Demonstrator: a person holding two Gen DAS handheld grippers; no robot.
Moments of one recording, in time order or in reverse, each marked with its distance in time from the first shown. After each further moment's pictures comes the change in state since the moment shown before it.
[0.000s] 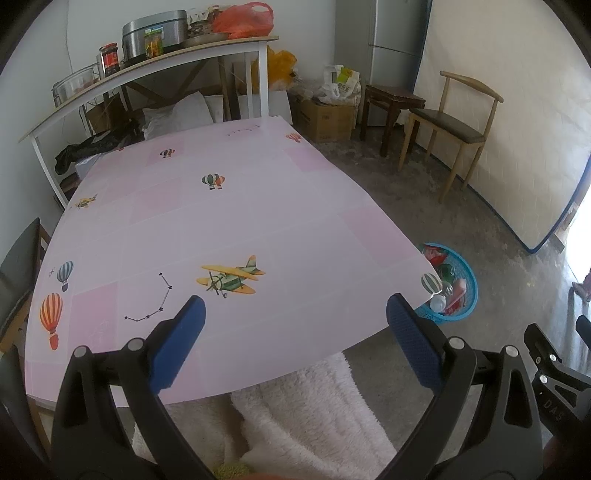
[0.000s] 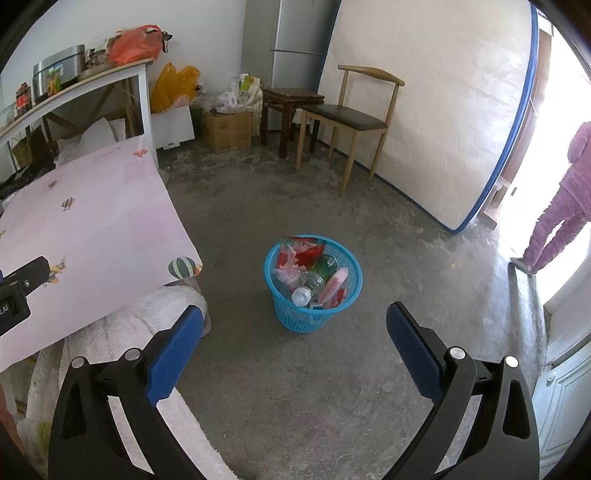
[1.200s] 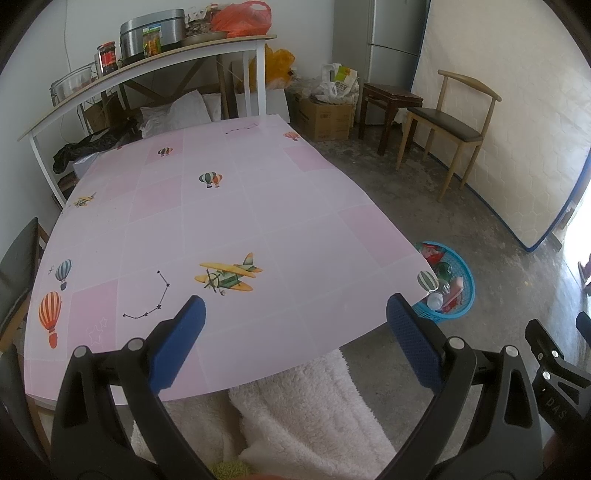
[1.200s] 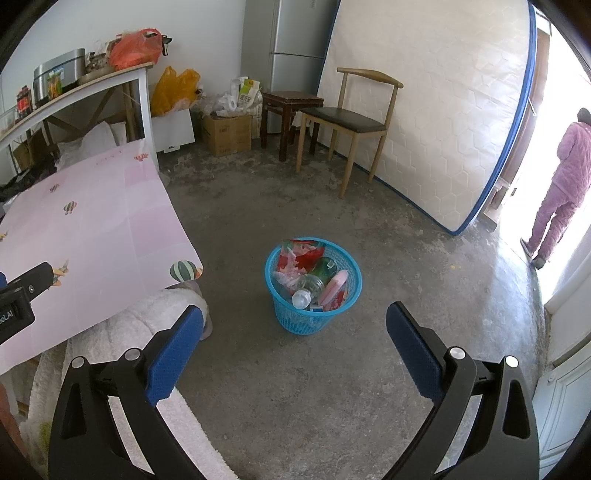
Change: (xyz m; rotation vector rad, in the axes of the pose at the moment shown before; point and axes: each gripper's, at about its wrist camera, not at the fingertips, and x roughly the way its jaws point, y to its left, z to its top) left arm -0.002 -0.001 -0.002 -0.002 0.005 -0.004; right arm -0.002 0.002 0.000 -0.002 -0.006 0.001
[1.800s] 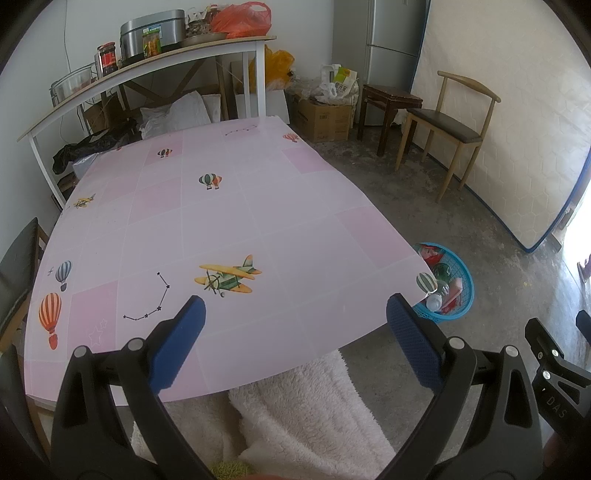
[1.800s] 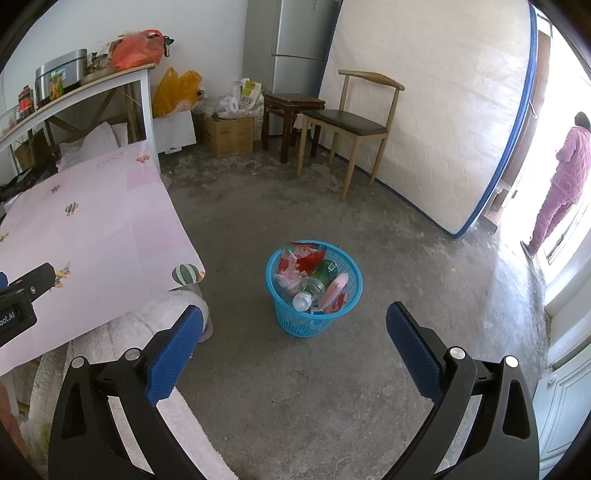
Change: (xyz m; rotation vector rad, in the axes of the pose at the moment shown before) left arm 0.000 0.000 0.000 -0.002 0.002 -0.001; right arm -0.001 0.001 0.001 0.001 -0.001 -0.001
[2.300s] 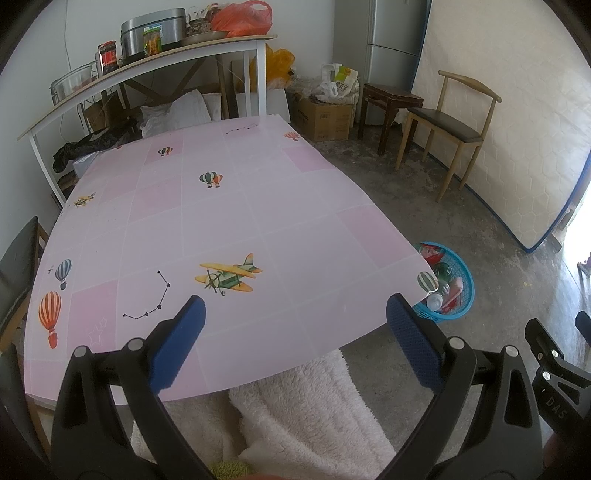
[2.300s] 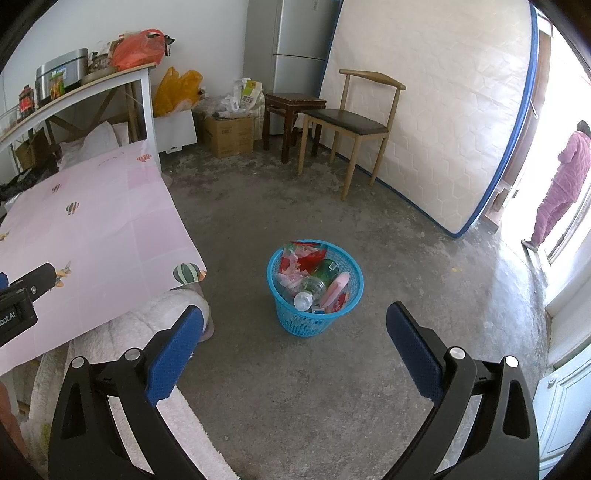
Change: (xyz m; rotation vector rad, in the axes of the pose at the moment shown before) left arm 0.000 0.001 0.002 0.001 0.002 -0.003; right arm -0.002 0.003 0.003 0.000 -0.001 0.000
